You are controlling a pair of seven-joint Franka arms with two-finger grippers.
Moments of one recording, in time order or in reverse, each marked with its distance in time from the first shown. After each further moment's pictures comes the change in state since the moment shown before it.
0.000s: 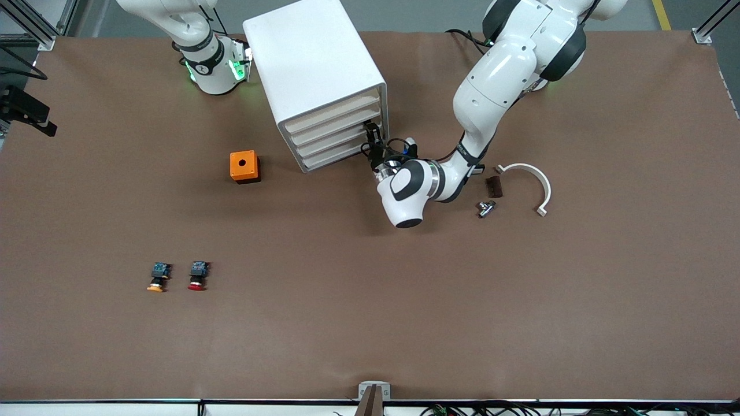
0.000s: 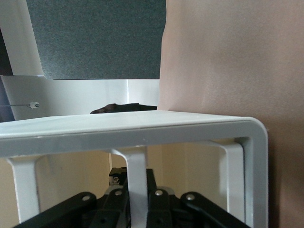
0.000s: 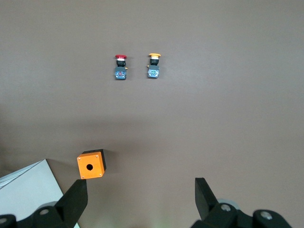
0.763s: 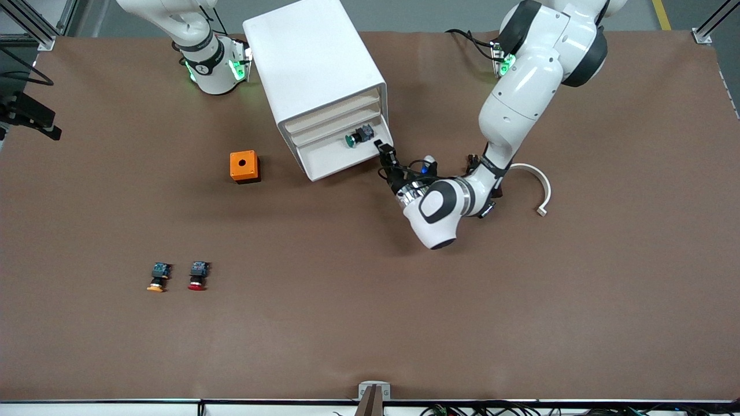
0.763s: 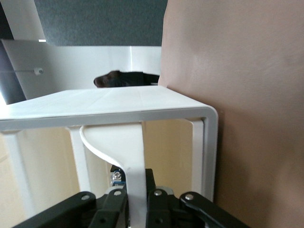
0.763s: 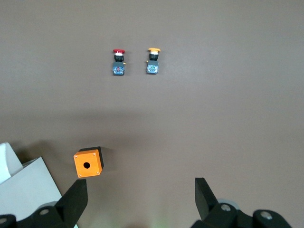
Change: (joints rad) left arm 0.161 0.000 0.013 0.006 -0.038 -0.006 0.000; right arm 0.003 0.043 0.003 -0.004 -0.005 0.001 0.000
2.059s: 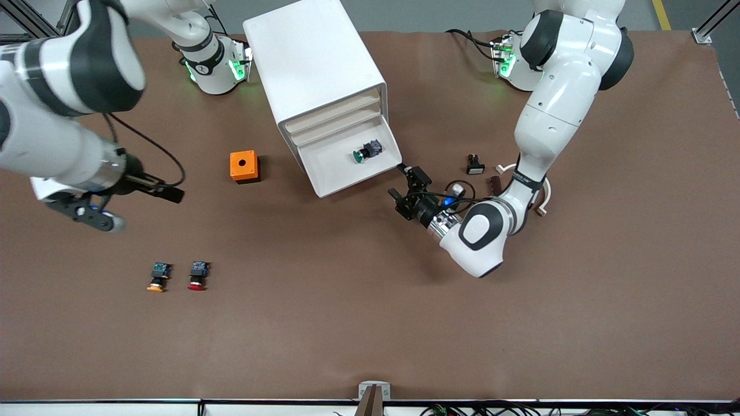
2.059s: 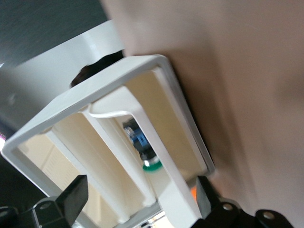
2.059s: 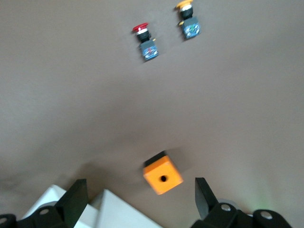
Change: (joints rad) left arm 0.123 -0.011 0.022 0.126 -0.015 0.023 0.471; right arm 0.270 0.219 0.017 -0.038 0.095 0.130 0.773
